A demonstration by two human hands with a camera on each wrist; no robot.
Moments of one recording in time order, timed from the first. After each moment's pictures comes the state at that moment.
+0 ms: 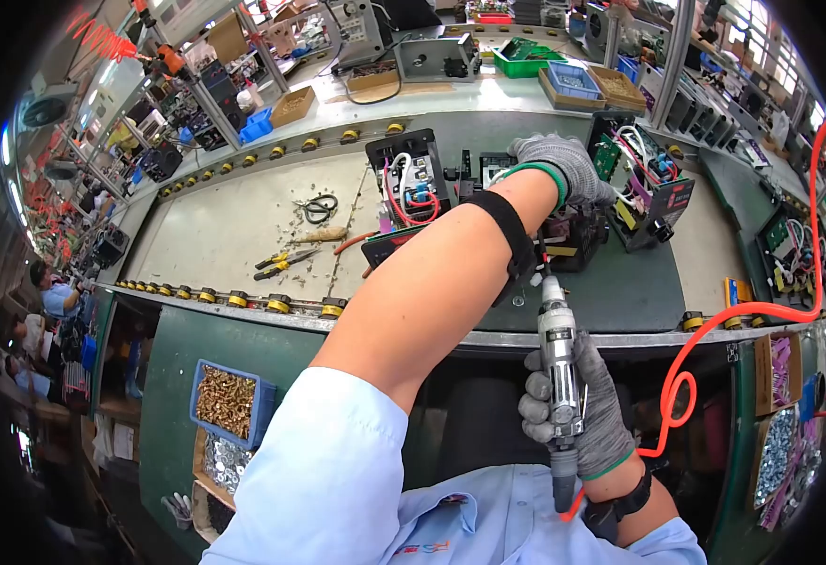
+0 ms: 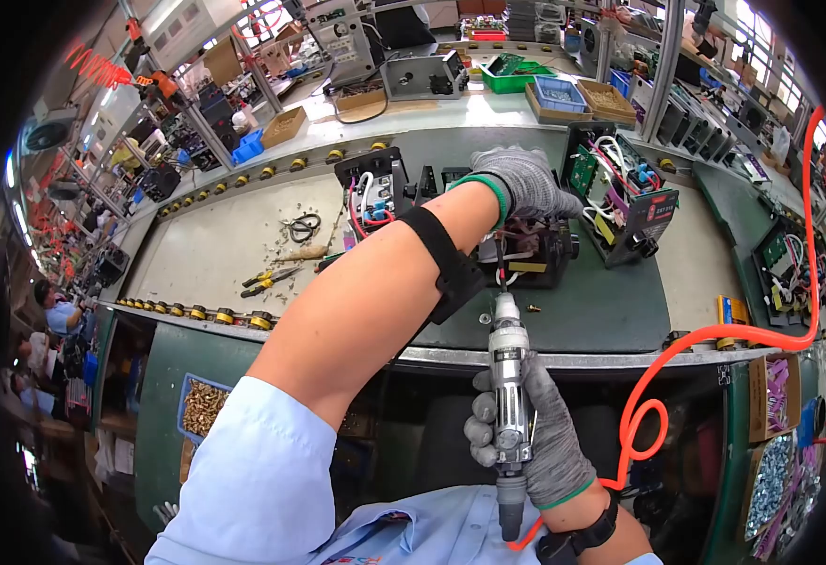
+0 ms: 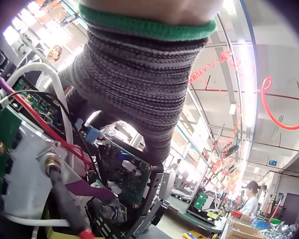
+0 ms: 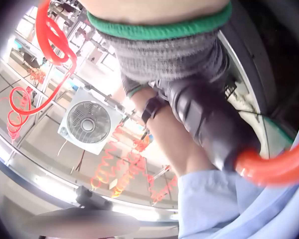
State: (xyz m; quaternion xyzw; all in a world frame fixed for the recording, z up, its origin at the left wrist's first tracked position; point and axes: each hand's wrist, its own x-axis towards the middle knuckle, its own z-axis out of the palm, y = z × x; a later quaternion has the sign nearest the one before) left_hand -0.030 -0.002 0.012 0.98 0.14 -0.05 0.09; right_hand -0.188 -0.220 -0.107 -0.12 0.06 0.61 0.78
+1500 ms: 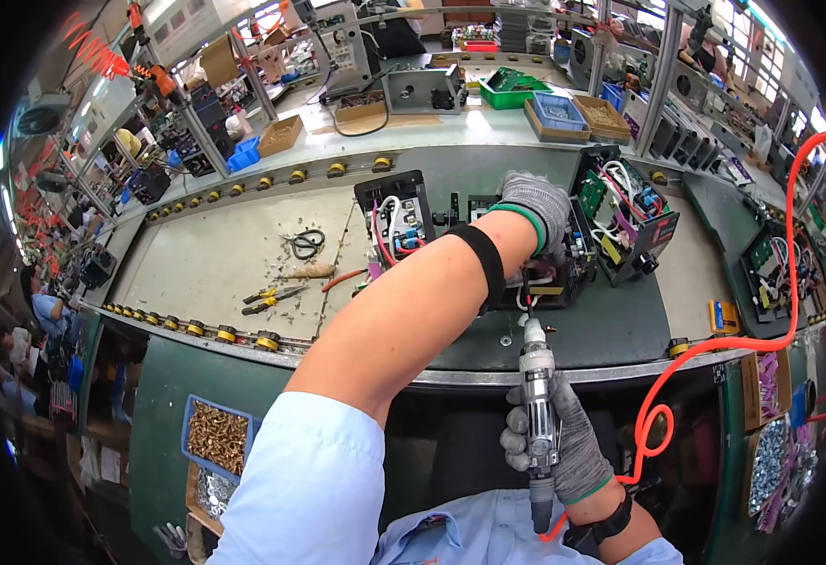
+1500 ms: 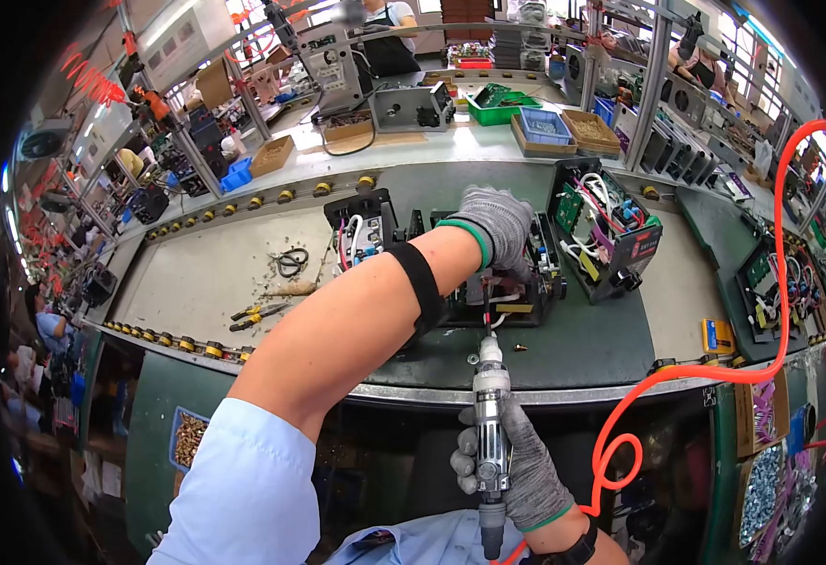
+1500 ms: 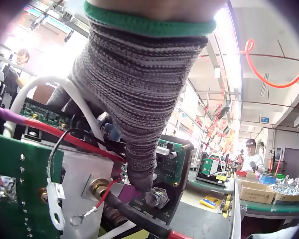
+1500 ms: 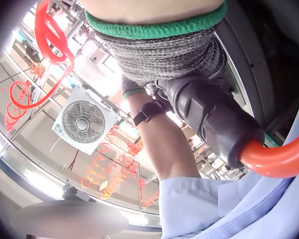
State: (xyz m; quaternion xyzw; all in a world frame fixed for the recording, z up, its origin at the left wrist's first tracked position) left_hand -0.029 0.013 0.008 0.99 0.03 -0.07 -0.07; right_hand -0.191 -0.211 -0.115 -0.18 0.06 0.59 0.78
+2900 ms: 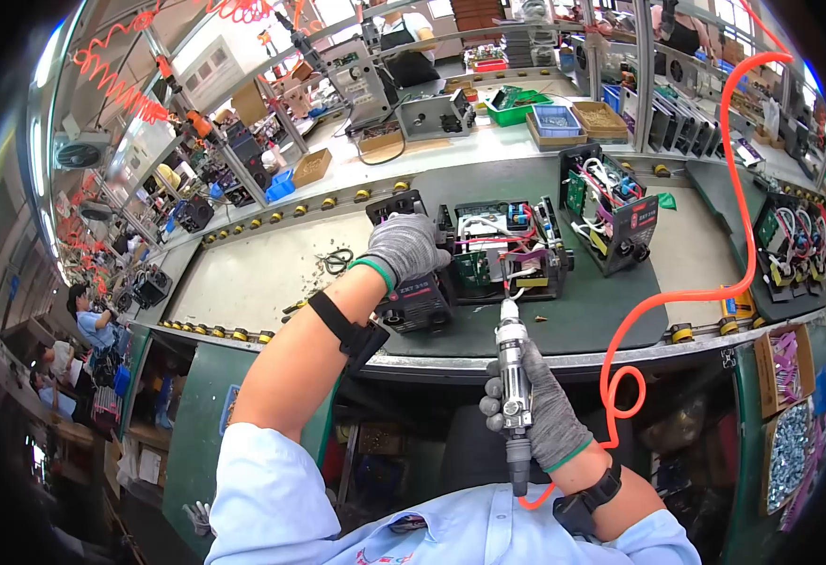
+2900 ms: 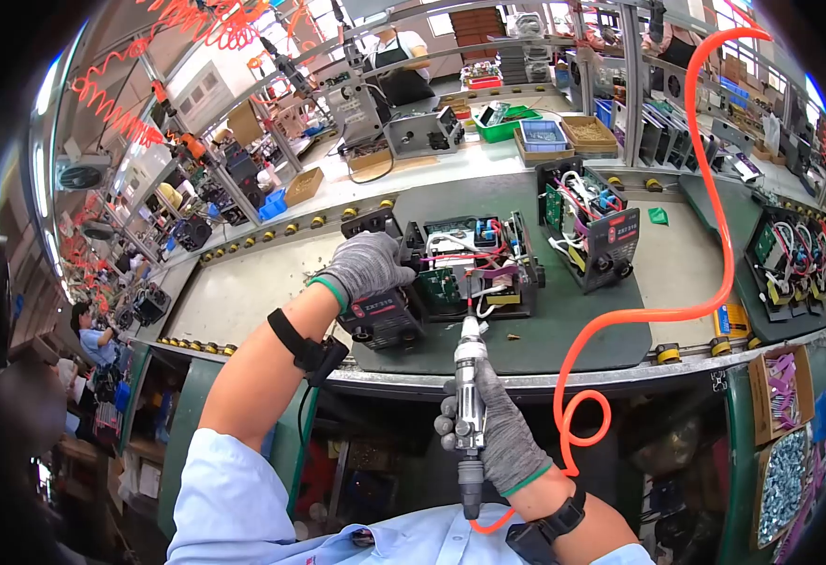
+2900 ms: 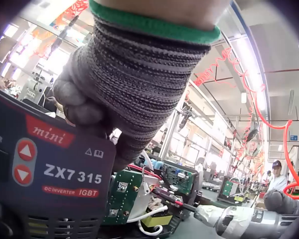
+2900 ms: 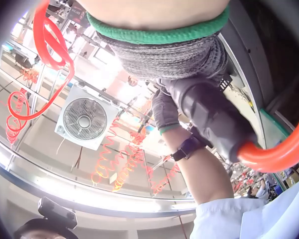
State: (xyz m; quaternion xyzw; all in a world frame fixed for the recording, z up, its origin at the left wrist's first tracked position) left_hand -0.154 0.065 0.022 0.98 0.21 -0.05 -0.02; right_hand -0.178 -0.213 -0.125 -0.17 0.02 0.61 0.77
